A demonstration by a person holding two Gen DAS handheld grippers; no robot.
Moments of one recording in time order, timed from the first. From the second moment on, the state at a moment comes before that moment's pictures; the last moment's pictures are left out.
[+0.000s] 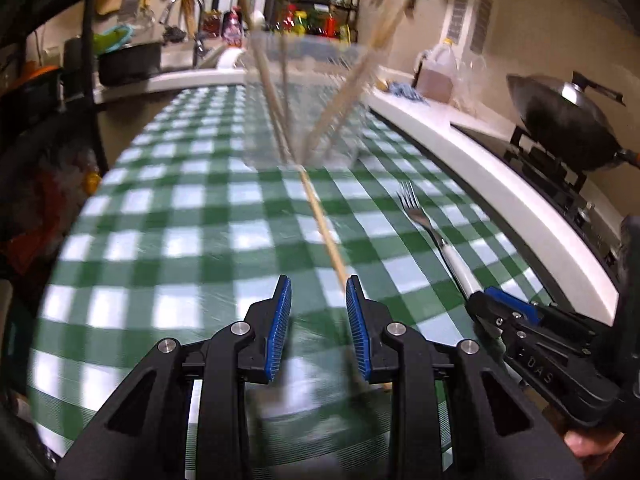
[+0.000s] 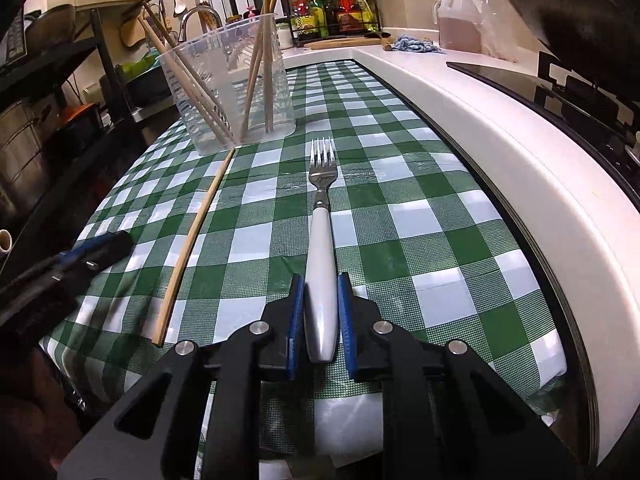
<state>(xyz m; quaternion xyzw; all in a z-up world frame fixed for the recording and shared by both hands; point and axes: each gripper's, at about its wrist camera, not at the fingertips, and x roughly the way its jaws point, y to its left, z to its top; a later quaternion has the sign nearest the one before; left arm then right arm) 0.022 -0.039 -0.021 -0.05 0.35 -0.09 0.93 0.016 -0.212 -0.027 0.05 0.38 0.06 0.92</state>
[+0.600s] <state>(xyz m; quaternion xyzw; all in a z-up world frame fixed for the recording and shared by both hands) 0.023 -0.061 -0.037 0.01 0.37 -0.08 0.93 0.019 -0.207 -0.027 0.04 0.39 0.06 0.92</state>
